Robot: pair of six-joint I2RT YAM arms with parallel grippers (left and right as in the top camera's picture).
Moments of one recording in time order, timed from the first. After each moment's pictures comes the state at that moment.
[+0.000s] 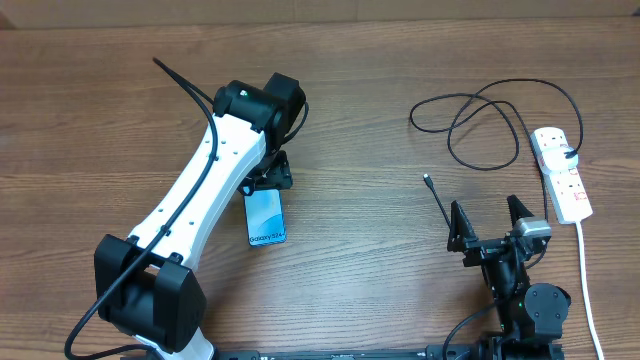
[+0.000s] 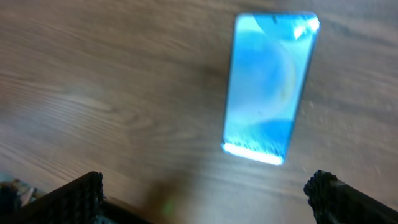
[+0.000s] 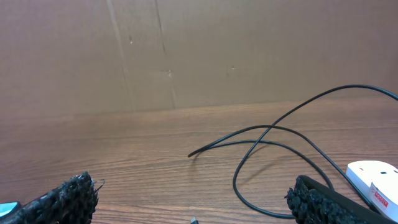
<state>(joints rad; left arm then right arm) -0.42 1.81 1.63 -1.49 -0.31 -0.66 -0.06 0.01 0.02 -0.02 -0.20 0.12</state>
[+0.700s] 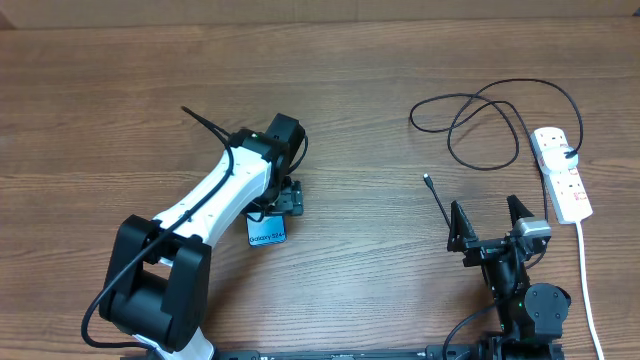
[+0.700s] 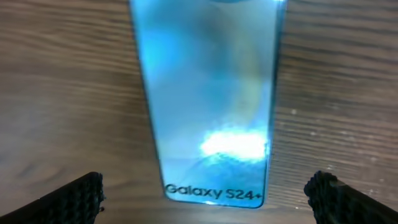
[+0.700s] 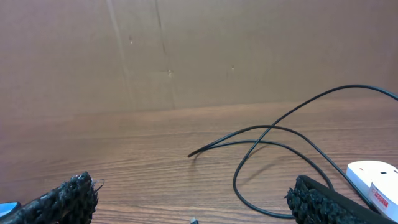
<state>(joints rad) -0.42 1.81 1.22 -1.03 -0.14 -0.51 -0.06 0.01 0.02 -0.02 -0.20 0.12</state>
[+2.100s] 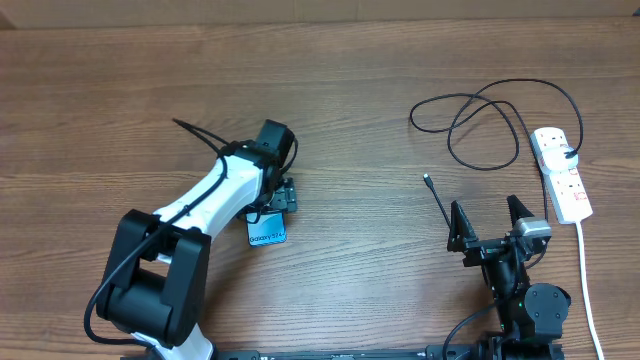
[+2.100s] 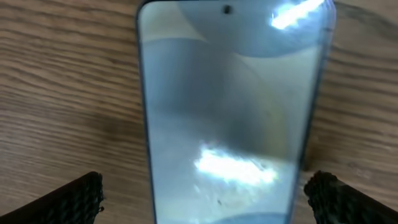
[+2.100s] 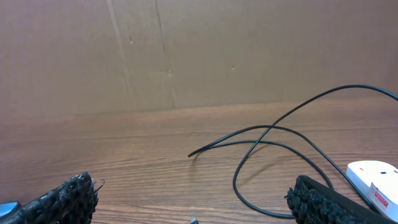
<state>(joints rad) -0.36 1.82 1.11 -0.80 -0.17 -0.54 -0.06 0.01 0.02 -0.02 -0.20 0.12</state>
